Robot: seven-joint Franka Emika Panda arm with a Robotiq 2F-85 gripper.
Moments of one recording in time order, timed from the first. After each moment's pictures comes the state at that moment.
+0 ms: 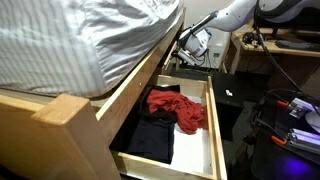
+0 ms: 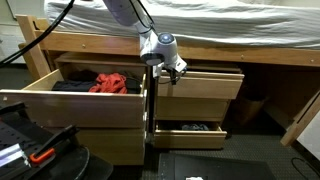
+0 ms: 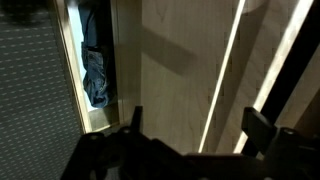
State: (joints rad) arm -0.36 1.28 0.20 -1.19 0.73 3.08 0.04
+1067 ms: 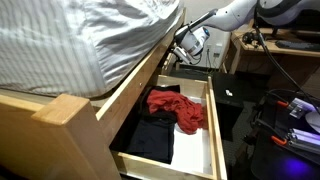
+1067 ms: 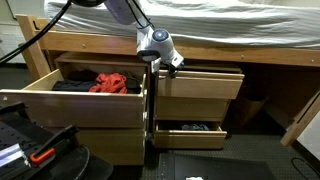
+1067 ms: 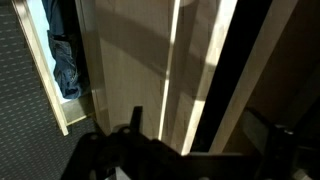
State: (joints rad) arm -0.39 1.30 0.33 -1.15 0.73 3.21 -0.02
